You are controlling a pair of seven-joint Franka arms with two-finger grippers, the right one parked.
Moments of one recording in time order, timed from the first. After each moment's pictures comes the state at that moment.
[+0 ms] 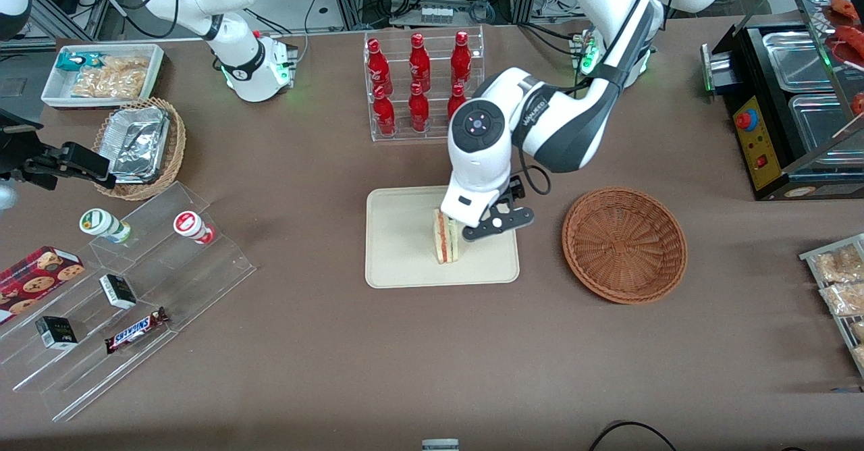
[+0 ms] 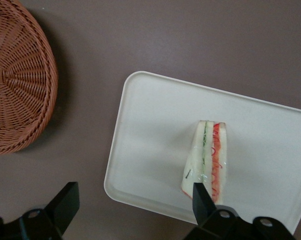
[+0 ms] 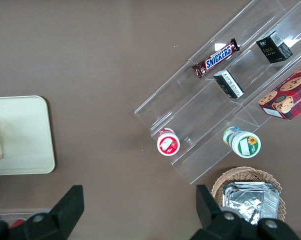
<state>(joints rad) -0.67 0.50 0.00 -1.44 0.06 1.83 -0.96</state>
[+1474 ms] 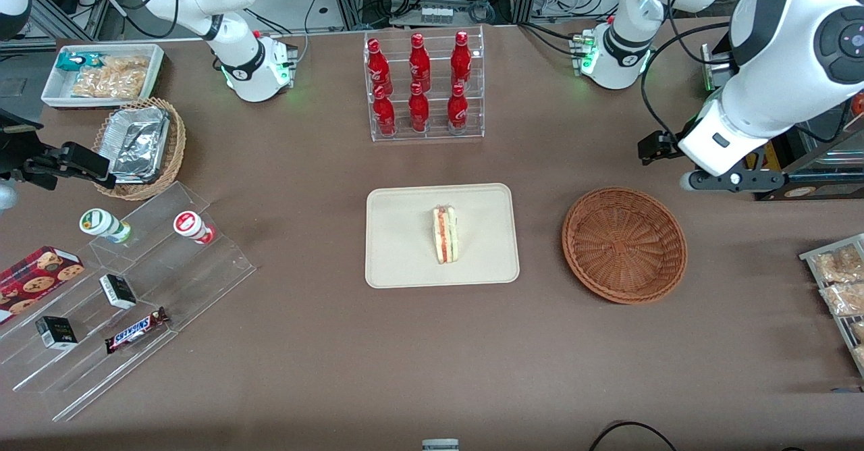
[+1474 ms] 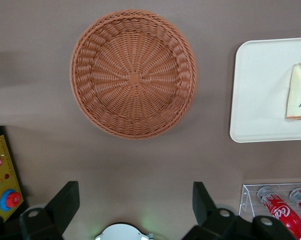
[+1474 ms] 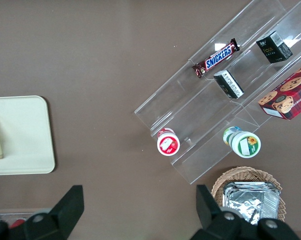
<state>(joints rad) -0.64 -0.01 0.44 -1.75 -0.01 1.56 -0.19</state>
